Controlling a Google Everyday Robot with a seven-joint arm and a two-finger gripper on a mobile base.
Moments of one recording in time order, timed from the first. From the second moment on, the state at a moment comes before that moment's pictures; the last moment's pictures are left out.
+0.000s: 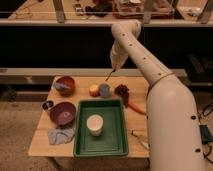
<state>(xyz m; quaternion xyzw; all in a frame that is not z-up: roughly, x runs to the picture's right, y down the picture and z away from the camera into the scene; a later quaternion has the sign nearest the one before) 0.074 -0.130 0.845 -0.13 -0.21 -0.67 0.70</state>
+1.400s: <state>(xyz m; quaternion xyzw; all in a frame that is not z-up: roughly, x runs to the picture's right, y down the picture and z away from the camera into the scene) 0.050 -0.078 0.877 -0.12 -0.30 -0.67 0.67</state>
